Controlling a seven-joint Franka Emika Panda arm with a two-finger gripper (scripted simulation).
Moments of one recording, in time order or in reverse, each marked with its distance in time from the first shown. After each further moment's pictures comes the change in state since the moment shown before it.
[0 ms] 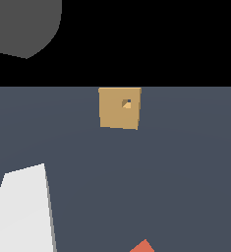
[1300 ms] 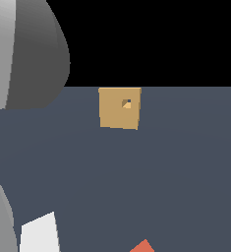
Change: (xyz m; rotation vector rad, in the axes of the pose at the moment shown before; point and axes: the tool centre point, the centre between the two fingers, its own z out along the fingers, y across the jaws) arm 0.000 -0.001 0.050 0.000 0.001 0.003
